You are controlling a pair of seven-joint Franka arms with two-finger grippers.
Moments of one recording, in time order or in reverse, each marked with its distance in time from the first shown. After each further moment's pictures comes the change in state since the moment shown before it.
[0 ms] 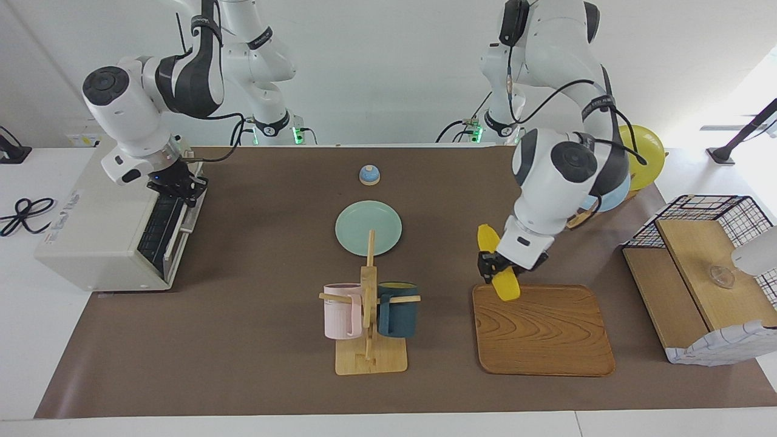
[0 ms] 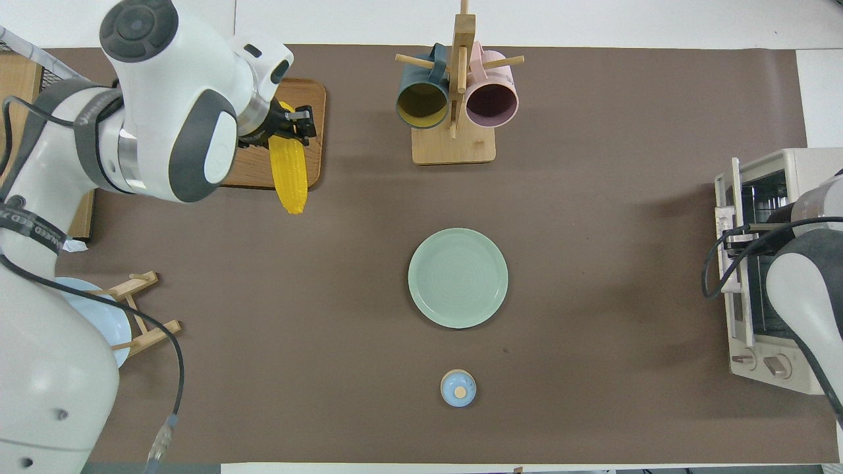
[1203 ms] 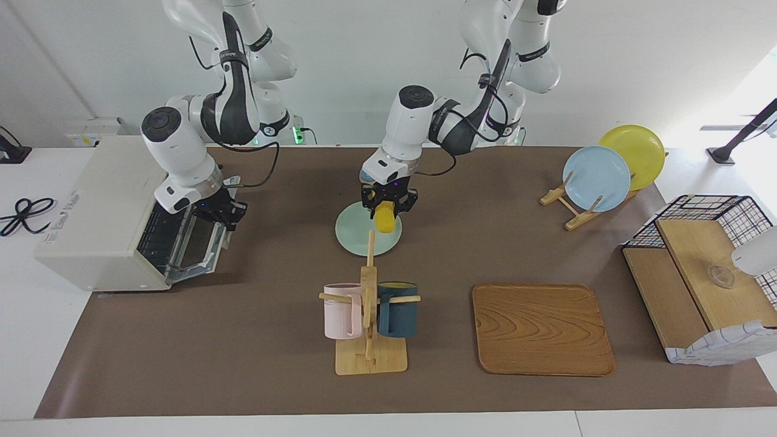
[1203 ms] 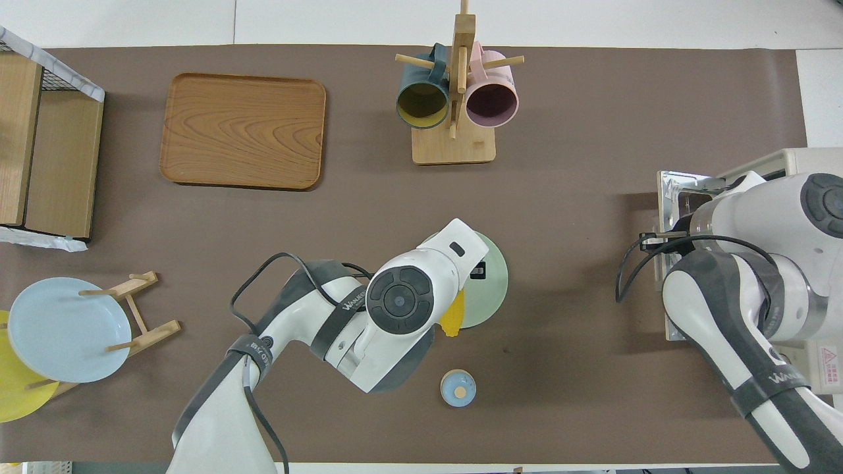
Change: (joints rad) left arm -0.449 -0.076 -0.005 -0.472 0.000 0.616 -0.271; right arm 0.076 0.090 0.030 -0.162 0.070 0.317 0.035
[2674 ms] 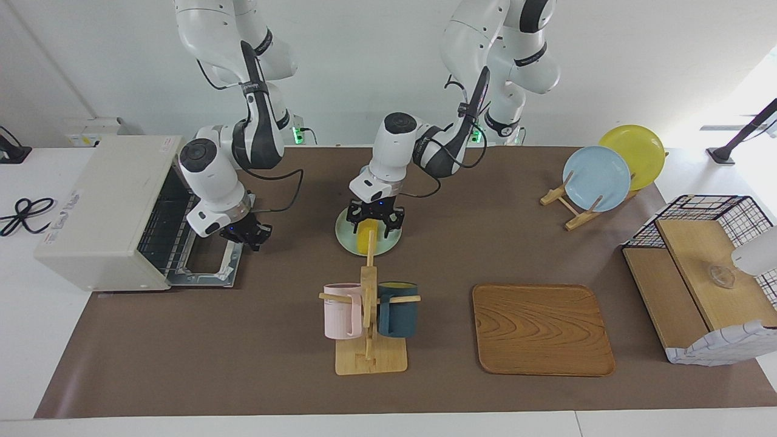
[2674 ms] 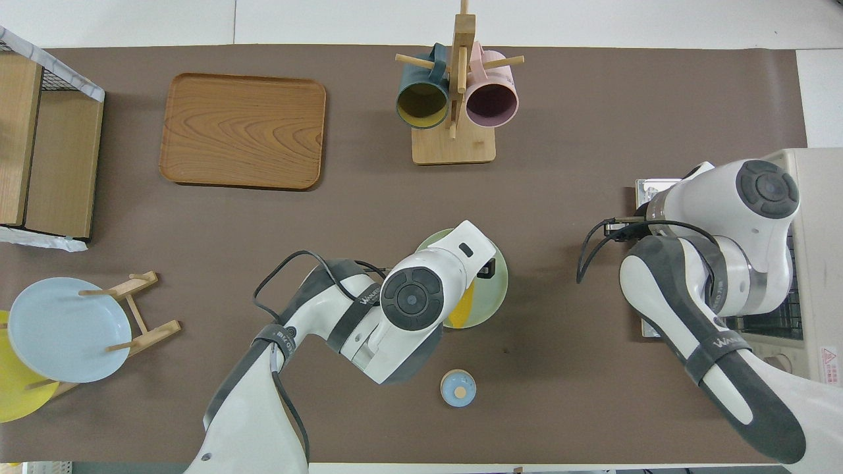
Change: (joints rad) left arm -0.010 0.067 0.002 0.021 0.000 0.062 0.035; right arm 0.082 0.120 -0.010 0.105 0.029 0.001 0.087
